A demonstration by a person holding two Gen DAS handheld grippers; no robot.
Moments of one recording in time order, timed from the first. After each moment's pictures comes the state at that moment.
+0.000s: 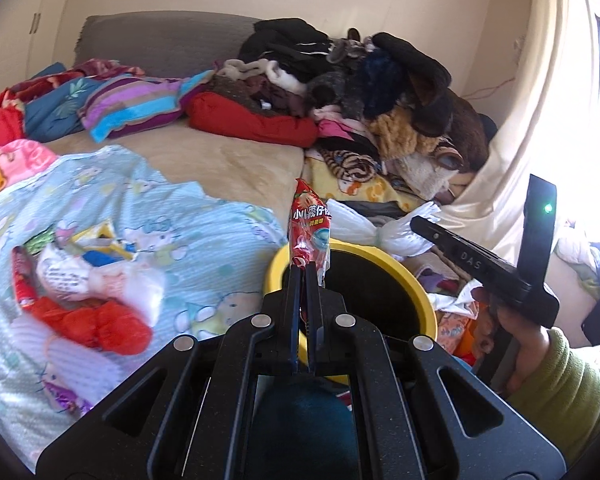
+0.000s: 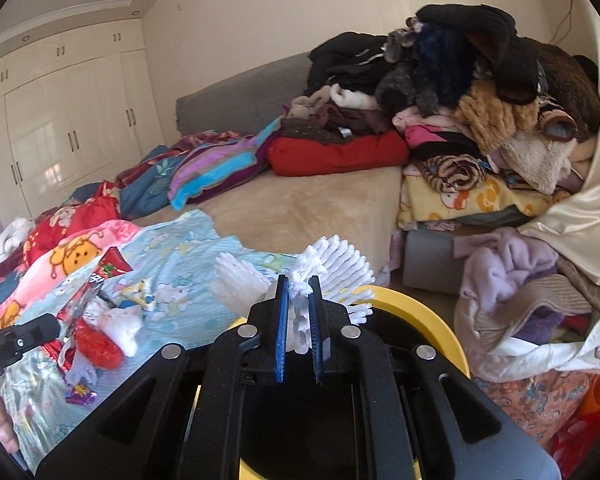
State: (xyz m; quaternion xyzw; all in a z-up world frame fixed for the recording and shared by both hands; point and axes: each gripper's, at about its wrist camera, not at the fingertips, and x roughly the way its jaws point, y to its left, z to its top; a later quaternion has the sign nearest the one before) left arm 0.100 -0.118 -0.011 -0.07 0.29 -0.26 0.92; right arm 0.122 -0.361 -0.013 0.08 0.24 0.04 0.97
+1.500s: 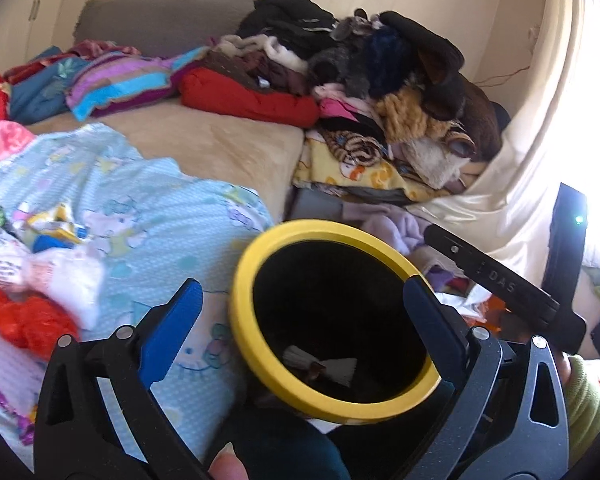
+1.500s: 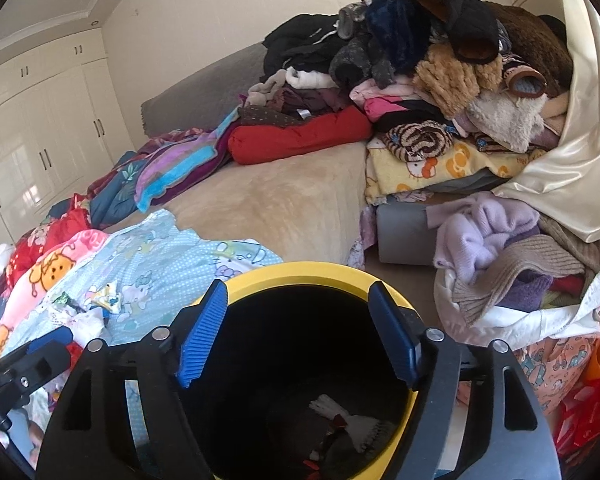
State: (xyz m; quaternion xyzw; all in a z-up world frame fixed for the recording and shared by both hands) left arm 0.135 -0.174 -0.043 -0.08 0.32 -0.24 0.91; right arm 0.128 -0.403 -0.042 0.13 0.27 0.00 0.96
